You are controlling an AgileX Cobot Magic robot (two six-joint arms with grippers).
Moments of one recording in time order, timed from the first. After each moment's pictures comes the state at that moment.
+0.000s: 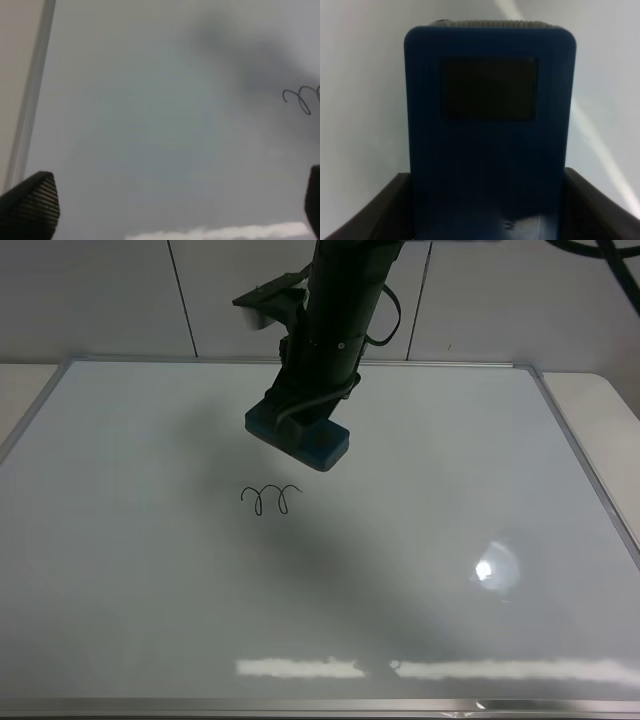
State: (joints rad) left arm 0.00 0.00 -0.50 -0.09 1.06 0.04; right arm 0.74 2.02 -1.69 0.14 1.10 -0.37
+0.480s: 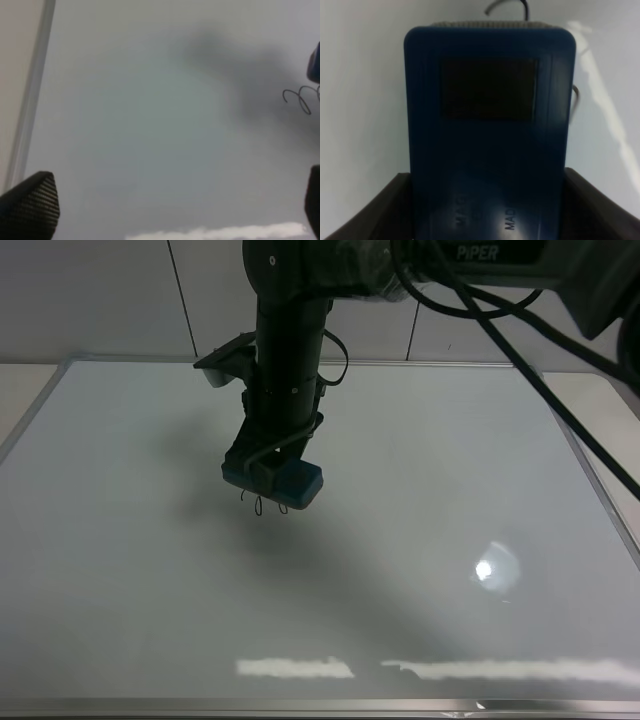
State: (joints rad) left arm 0.00 0.00 -0.50 -0.09 1.06 0.04; right arm 0.82 2.21 -1.85 0.15 1.21 -0.38
